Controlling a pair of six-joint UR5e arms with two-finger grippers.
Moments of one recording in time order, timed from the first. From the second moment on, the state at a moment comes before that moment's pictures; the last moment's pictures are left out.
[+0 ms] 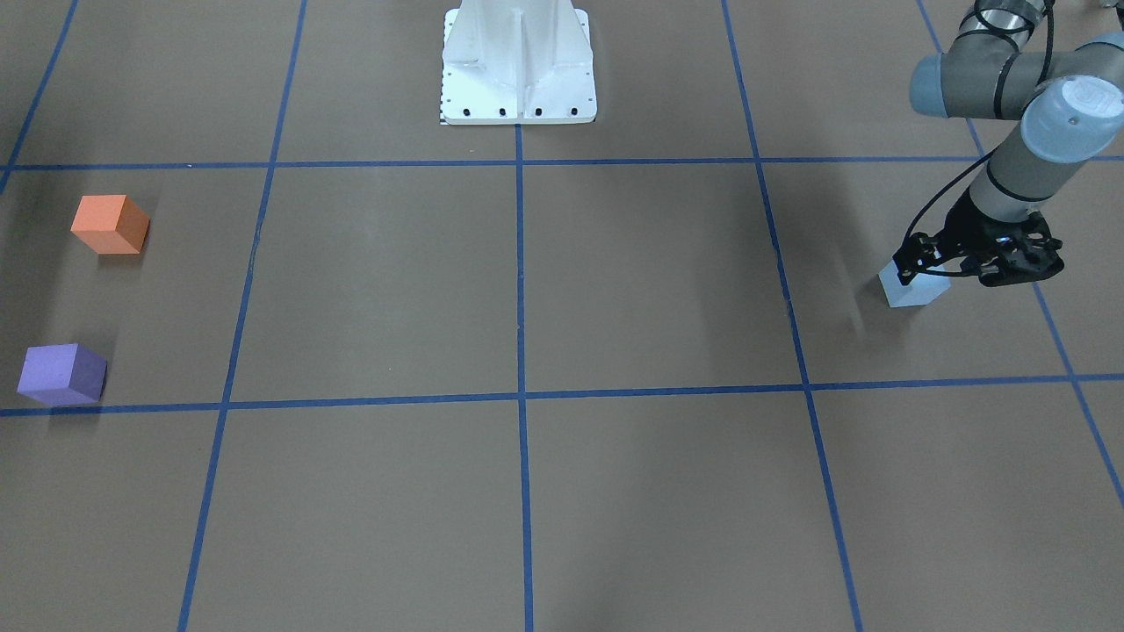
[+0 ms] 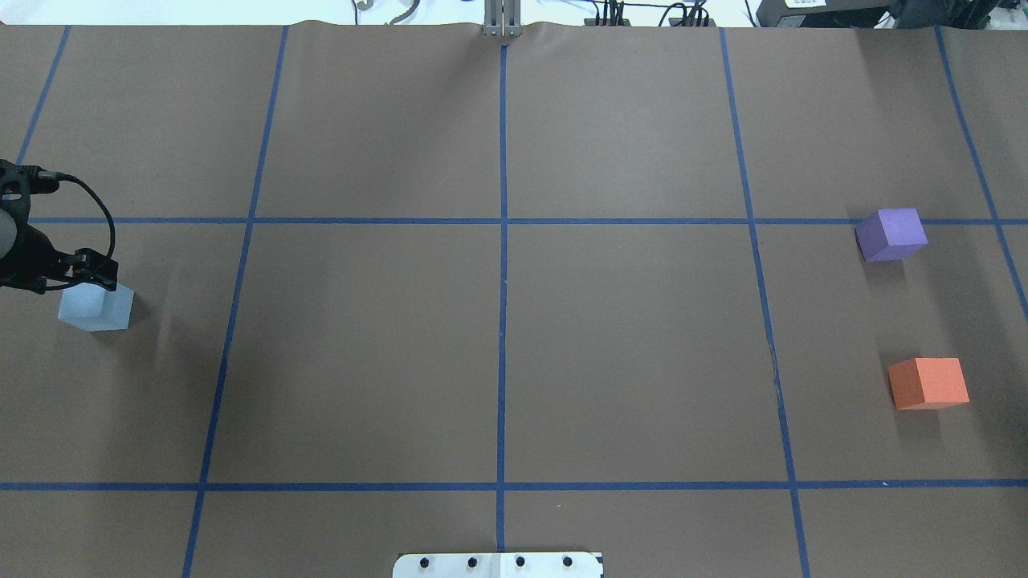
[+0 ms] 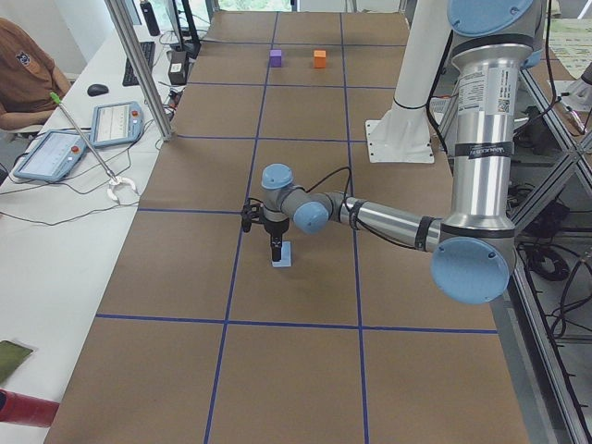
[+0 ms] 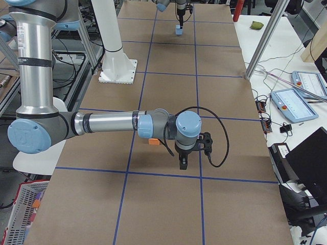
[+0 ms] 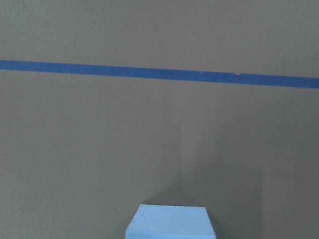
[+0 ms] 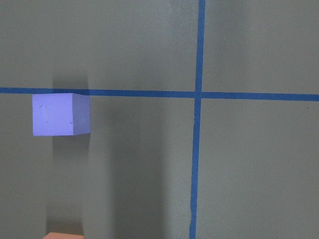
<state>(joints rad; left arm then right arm) -0.94 -1.56 -1.74 -1.93 -2.07 -0.86 1.60 -1.61 1.71 -1.68 2.45 -0.04</state>
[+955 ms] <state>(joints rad) -0.90 -1.55 -1.65 -2.07 -2.15 -0.90 1.60 -1.61 1.73 -1.68 2.44 -0.04</state>
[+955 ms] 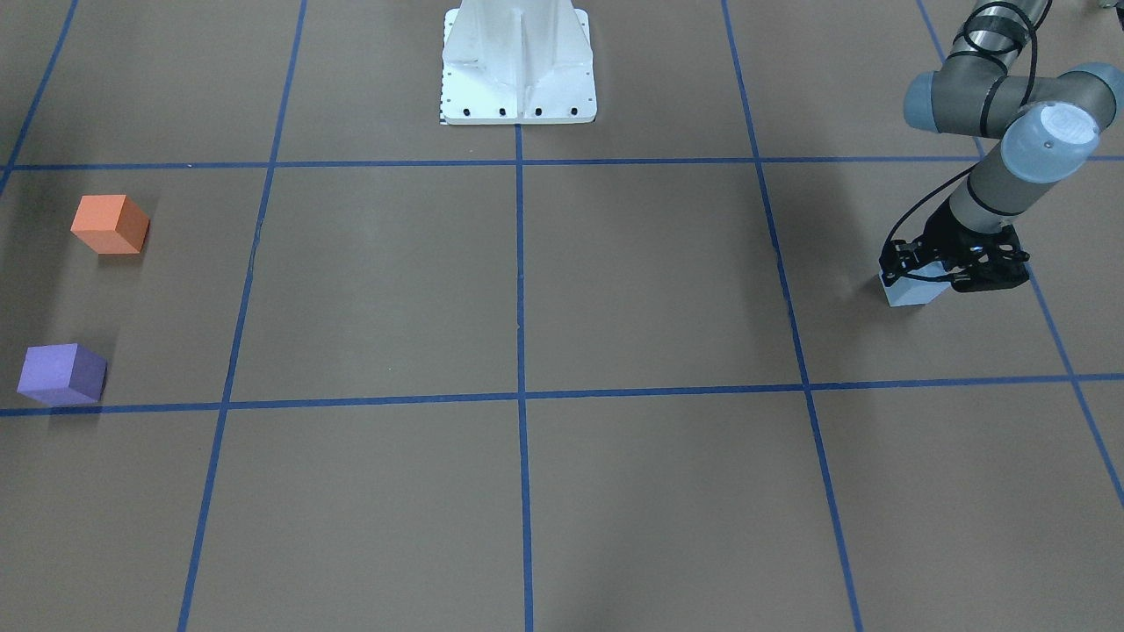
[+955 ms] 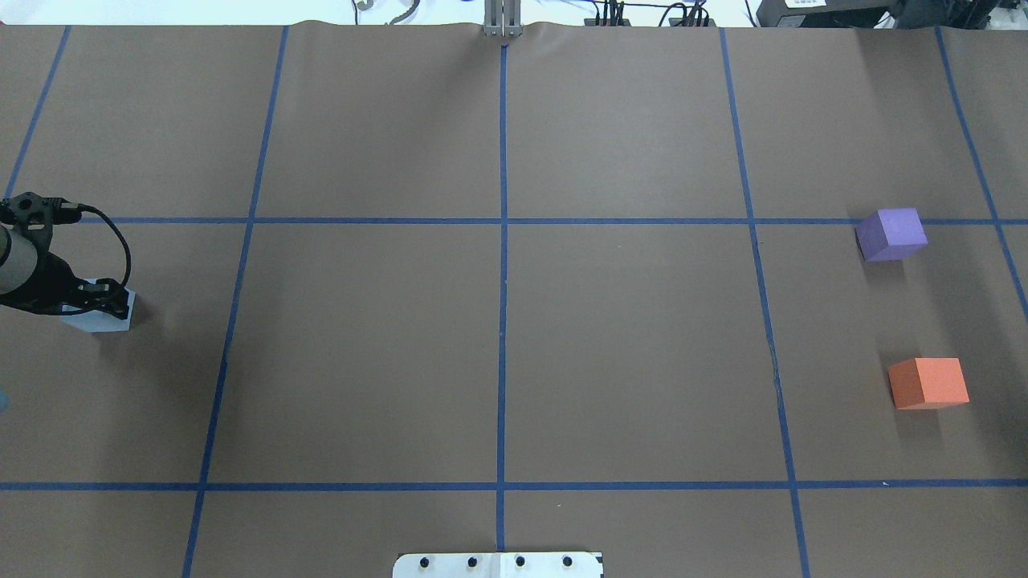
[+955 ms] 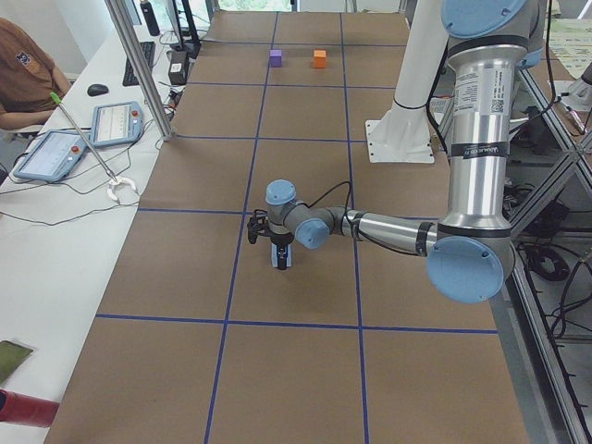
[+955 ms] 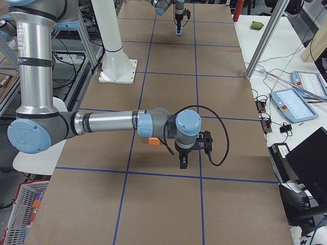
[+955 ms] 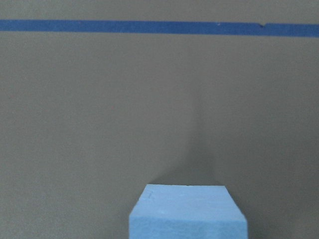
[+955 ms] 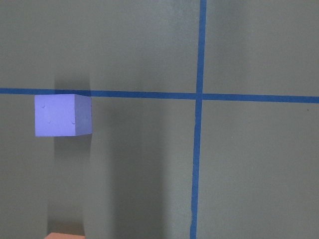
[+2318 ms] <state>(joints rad) -0.73 -2.30 -1.69 -1.42 -2.12 -1.18 1.60 -1.59 1.79 -1.68 2.45 -0.03</state>
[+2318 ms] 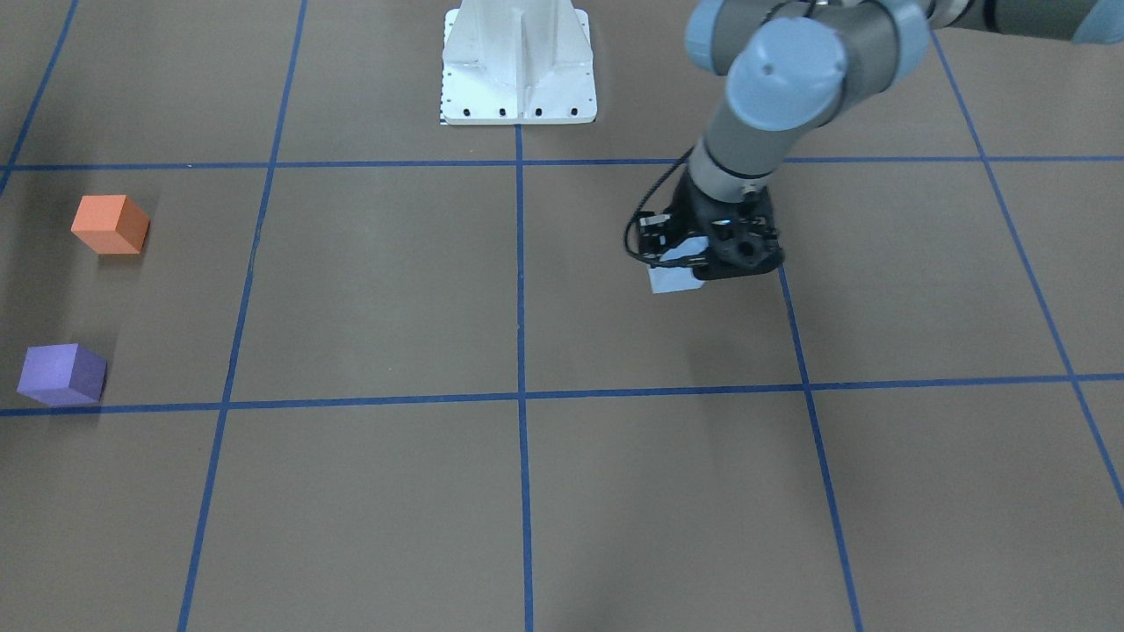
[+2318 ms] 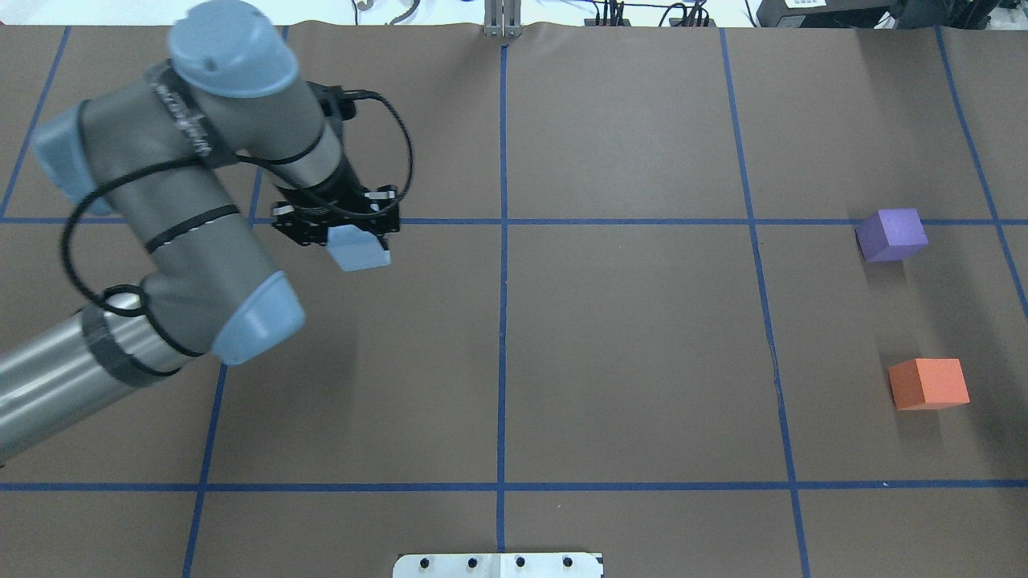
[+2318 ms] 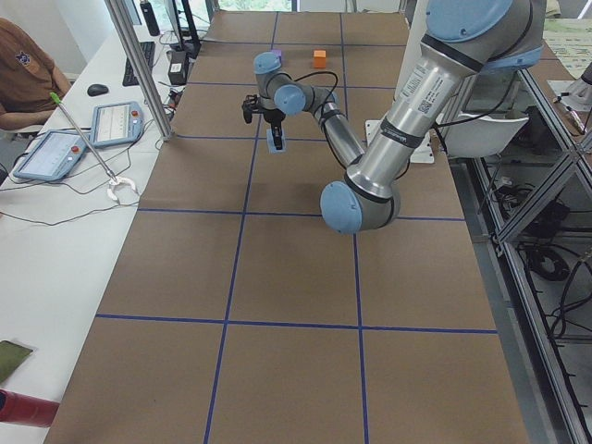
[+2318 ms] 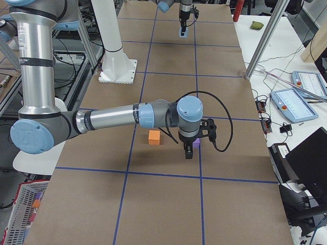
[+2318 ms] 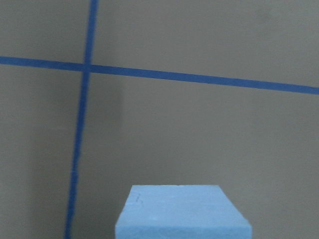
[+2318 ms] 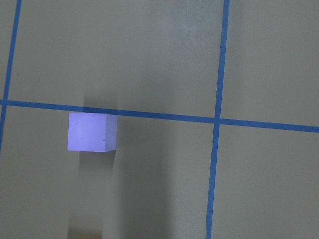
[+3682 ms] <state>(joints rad) -0.56 -2.54 -1.23 -1.77 -1.98 -1.24 1.42 -1.36 1.92 -1.69 2.49 0.46</state>
